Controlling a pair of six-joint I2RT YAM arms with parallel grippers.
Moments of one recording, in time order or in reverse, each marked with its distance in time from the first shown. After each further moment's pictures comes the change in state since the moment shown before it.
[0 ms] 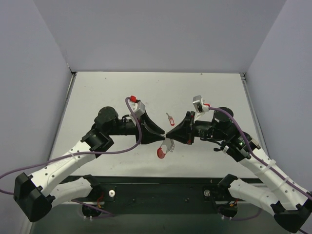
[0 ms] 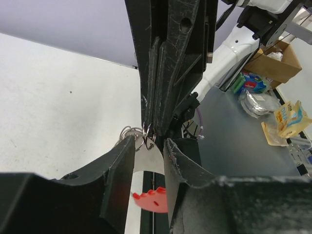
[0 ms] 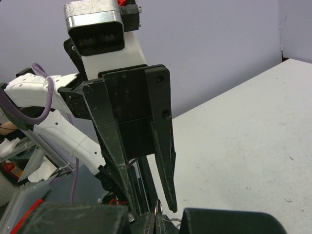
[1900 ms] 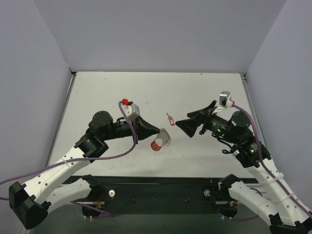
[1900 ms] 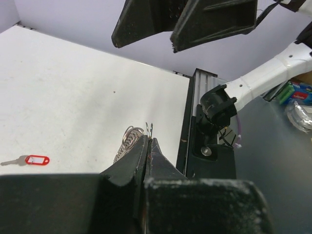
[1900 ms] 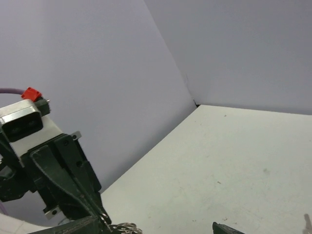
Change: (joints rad) left arm 0.004 -0.092 -0.038 -0.065 -0.170 0.102; right arm -0.174 -0.145 -0.055 0.051 0.214 0.158
